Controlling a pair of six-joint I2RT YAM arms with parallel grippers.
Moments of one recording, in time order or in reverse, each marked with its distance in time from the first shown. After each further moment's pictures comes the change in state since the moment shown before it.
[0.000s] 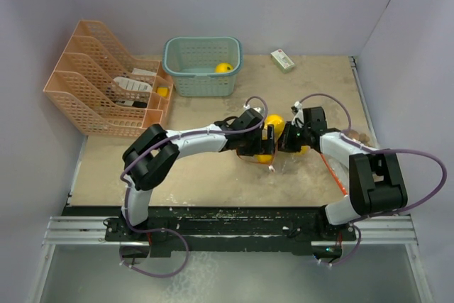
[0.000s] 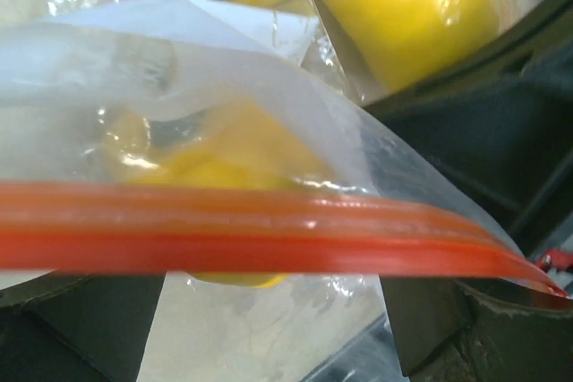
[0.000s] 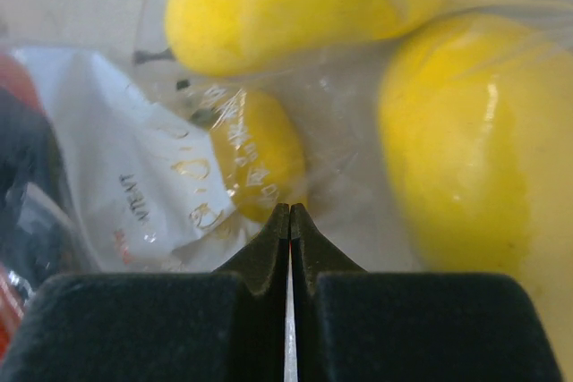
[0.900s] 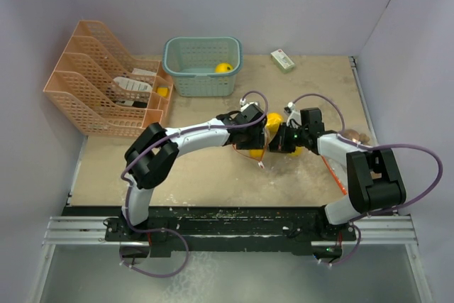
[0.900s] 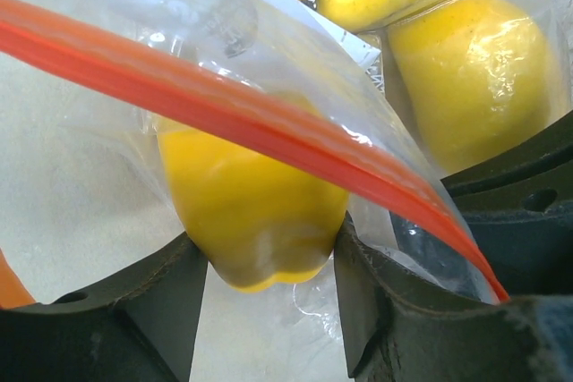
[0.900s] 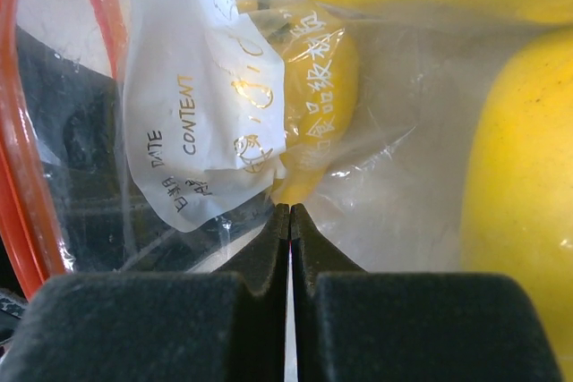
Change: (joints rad) left arm 0.003 0.022 0.129 -0.219 -0.210 0.000; right arm 0.023 0.024 -0.045 0.137 -0.210 -0.035
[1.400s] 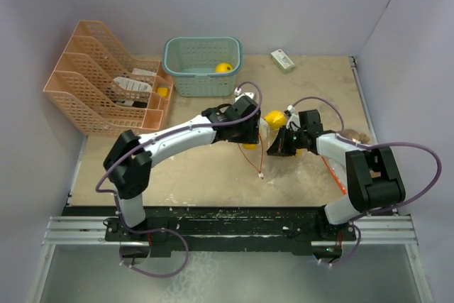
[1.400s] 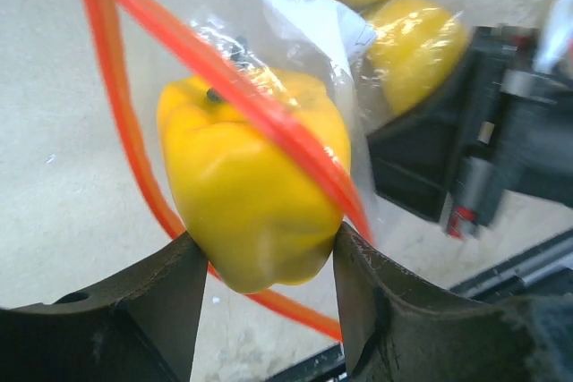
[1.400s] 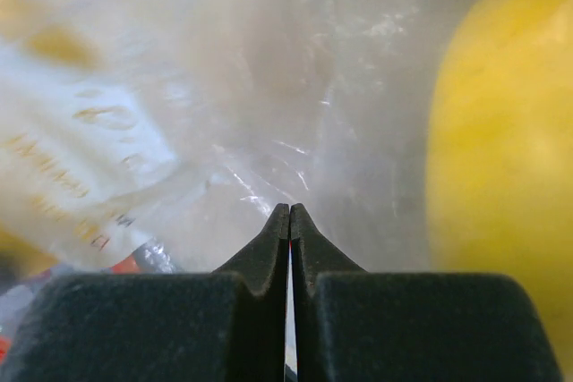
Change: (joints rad) left arm 0.002 -0.153 0.000 -0.114 -0.054 0.105; right arm 0.006 0.002 0.001 -0.069 0.053 0.014
